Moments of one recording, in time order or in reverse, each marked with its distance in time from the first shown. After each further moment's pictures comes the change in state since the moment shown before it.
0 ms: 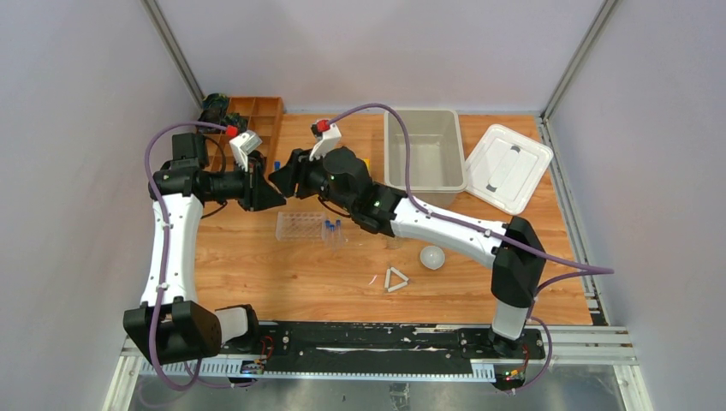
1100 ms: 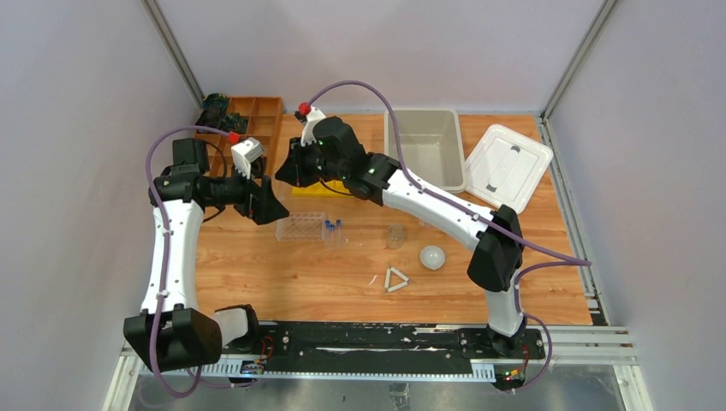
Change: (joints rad) left arm 0.000 -0.040 -0.041 0.000 -0.133 0.090; right arm -0.106 0.177 0.386 -0.467 -0.304 -0.084
